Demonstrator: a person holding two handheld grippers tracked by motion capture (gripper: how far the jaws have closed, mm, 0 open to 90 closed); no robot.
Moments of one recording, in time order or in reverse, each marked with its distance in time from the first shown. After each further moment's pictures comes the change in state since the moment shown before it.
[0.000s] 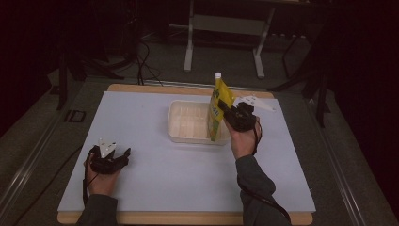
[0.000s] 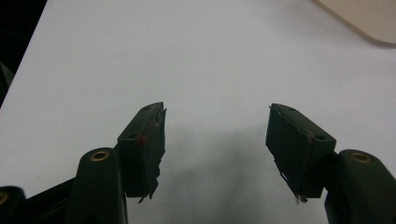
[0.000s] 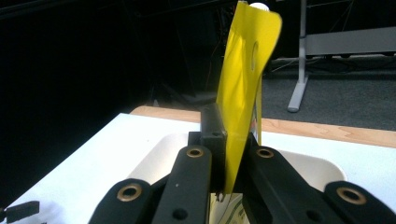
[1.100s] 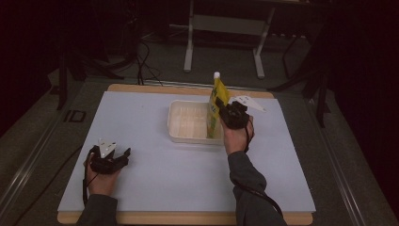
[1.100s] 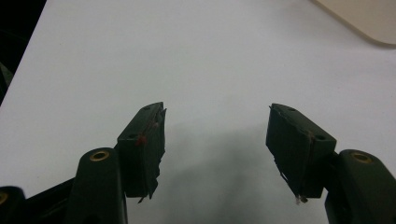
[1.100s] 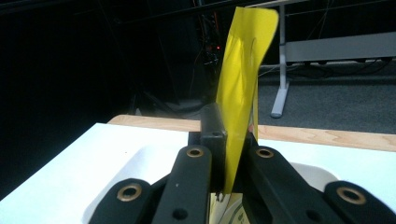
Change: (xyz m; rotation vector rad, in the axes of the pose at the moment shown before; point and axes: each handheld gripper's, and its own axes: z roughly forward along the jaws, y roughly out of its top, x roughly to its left) left arm 0.000 0.000 0.000 -0.001 -0.002 -0.003; right arm -0.003 -0.014 0.028 -0.041 -0.076 0.000
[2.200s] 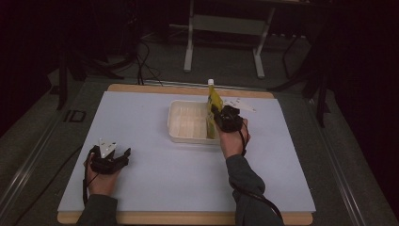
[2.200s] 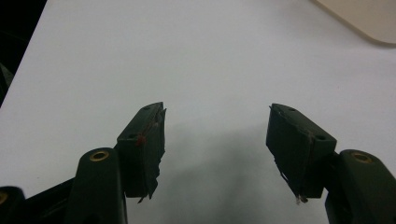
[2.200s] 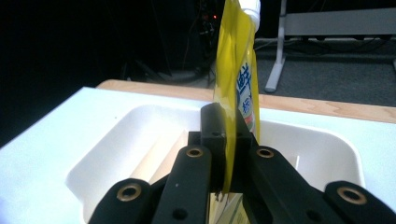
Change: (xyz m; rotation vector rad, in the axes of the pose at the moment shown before) left arm 0.000 0.000 0.000 0.001 0.001 0.005; right arm 0.006 -0.017 0.012 0.132 -0.031 -0.058
